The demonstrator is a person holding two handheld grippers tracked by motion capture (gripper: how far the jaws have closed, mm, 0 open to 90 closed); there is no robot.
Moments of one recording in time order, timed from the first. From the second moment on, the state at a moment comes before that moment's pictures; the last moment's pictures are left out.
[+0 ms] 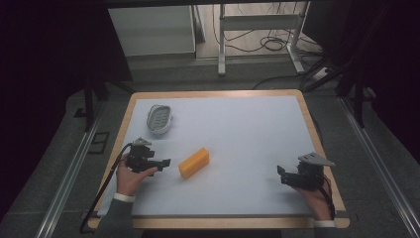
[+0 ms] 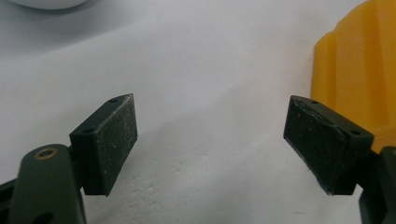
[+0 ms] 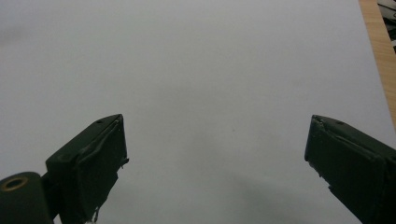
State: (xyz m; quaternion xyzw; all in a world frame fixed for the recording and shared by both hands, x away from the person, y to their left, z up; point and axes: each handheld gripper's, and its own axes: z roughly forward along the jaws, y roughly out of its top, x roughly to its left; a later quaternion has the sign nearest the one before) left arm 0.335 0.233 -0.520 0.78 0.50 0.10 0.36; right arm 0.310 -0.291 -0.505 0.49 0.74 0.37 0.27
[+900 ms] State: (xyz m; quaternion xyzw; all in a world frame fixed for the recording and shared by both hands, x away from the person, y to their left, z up) left arm 0.326 0.244 -0.510 0.76 0.51 0.12 0.39; right arm 0.305 -0.301 -0.505 0.49 0.74 0.39 0.26
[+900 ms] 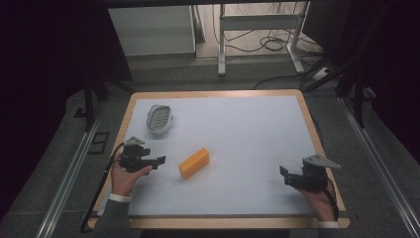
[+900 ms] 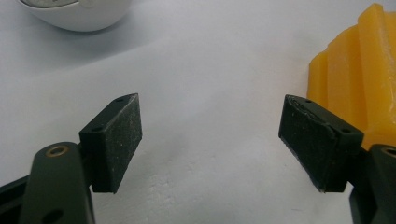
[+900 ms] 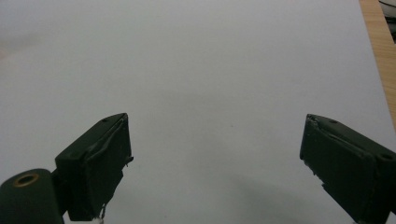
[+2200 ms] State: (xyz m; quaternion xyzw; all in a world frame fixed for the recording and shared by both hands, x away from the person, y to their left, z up) left arm 0.321 0.220 -0.454 0.79 0.46 0.15 0.38; right arm 0.307 -0.309 -0.517 0.50 0.73 0.38 0.26
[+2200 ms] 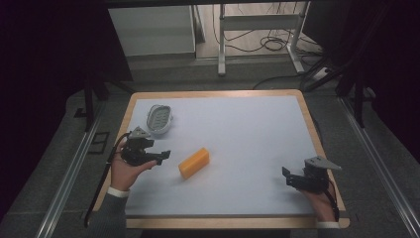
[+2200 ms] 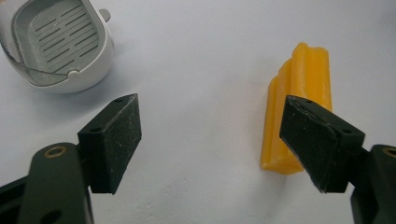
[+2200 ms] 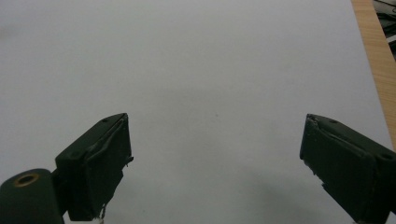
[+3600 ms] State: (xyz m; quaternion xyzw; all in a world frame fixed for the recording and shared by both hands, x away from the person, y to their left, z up) left arm 0.328 0.152 -0.444 0.85 0.39 0.13 0.33; right arm 0.310 -0.306 -0.525 0.50 0.74 0.37 0.27
